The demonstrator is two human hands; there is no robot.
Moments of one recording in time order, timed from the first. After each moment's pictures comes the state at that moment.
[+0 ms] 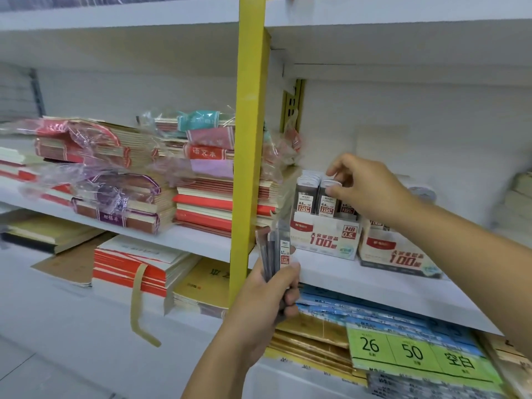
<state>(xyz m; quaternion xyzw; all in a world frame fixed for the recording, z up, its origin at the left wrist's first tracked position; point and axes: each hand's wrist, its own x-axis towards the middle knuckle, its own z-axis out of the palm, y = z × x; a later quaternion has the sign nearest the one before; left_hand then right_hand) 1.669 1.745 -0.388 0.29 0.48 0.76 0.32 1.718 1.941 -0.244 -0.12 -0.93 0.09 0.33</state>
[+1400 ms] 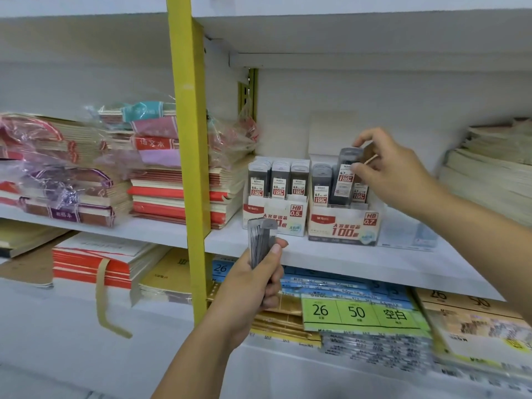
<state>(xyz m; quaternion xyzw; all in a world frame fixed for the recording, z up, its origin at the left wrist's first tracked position) 1.704 1.768 -0.390 0.33 0.50 0.73 0.32 1.818 1.985 -0.242 -0.16 -0.89 0.15 0.40</state>
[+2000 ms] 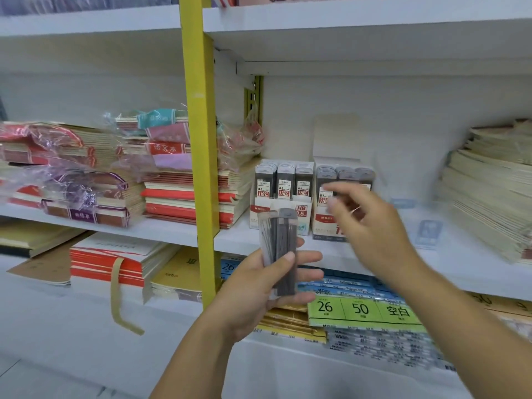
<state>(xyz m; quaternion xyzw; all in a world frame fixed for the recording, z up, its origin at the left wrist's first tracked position) 1.716 1.750 -0.371 0.40 0.47 0.69 0.38 1.831 1.903 -0.301 -0.09 -0.86 0.24 0.45</state>
